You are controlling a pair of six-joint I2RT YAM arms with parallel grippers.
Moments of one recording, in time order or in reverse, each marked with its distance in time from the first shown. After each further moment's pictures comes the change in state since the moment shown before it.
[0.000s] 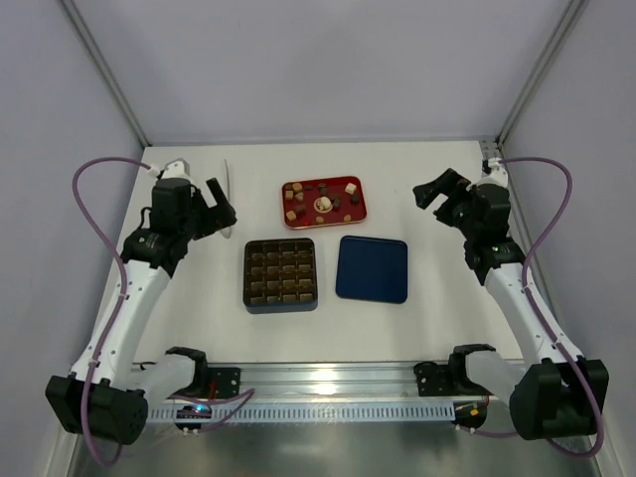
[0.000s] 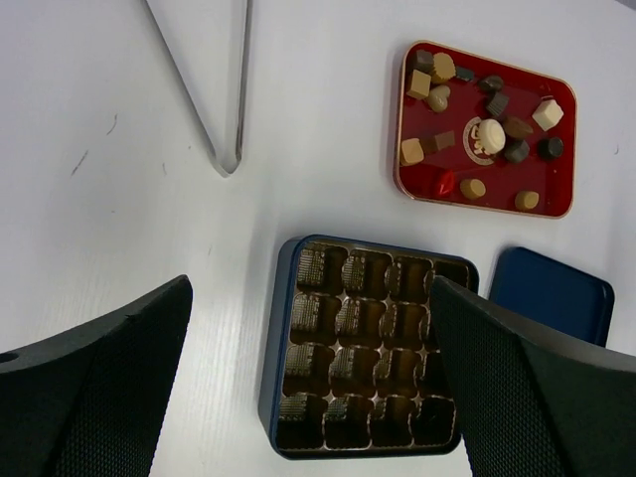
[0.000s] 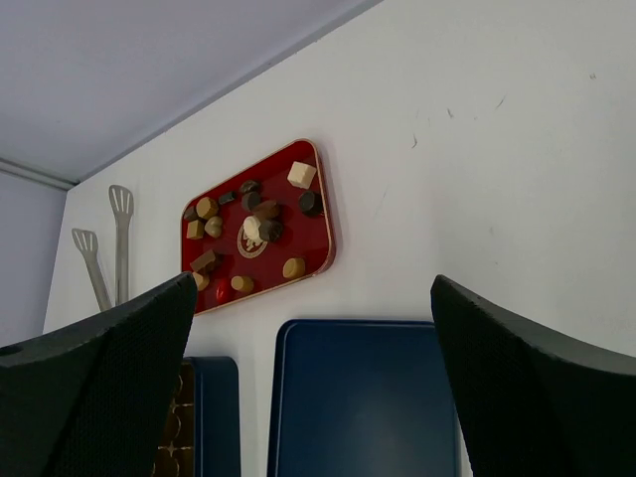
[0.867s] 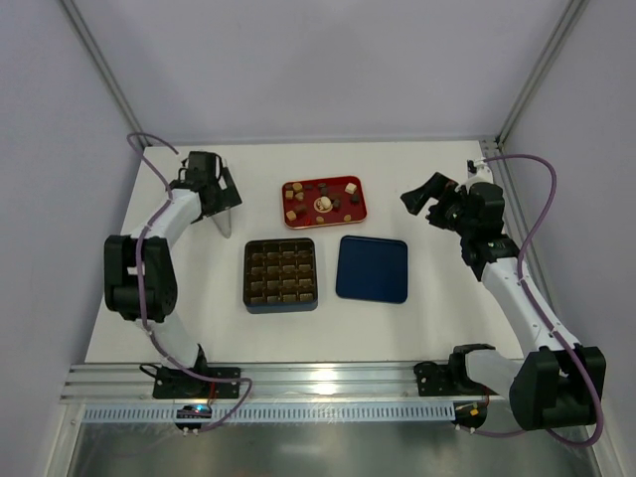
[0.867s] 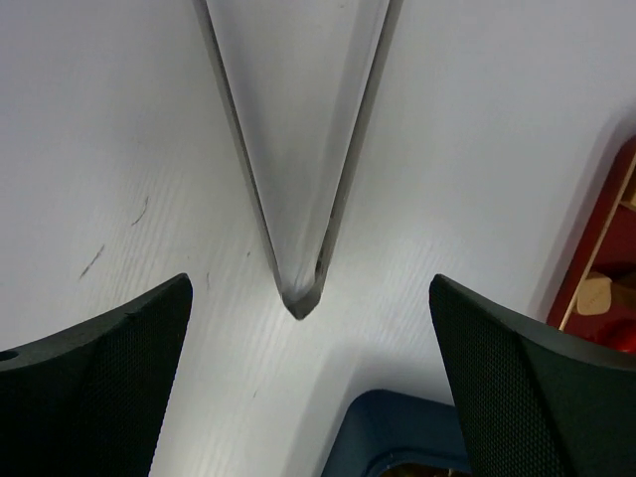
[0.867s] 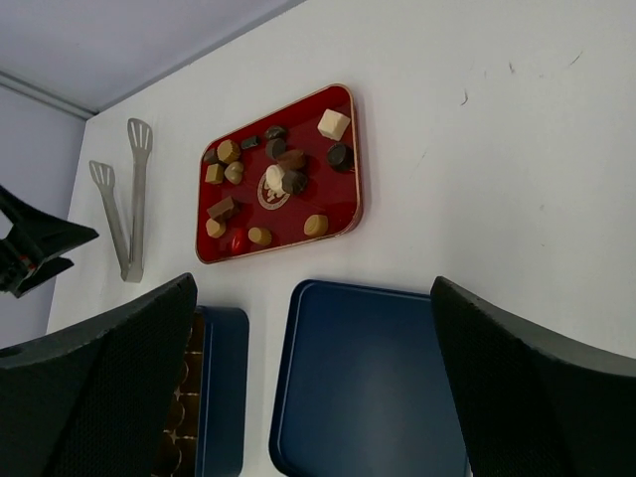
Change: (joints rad) left arm 0.092 0.648 0.192 0.165 -0.103 0.032; right arm 0.010 0.050 0.000 0.001 -0.143 -0.038
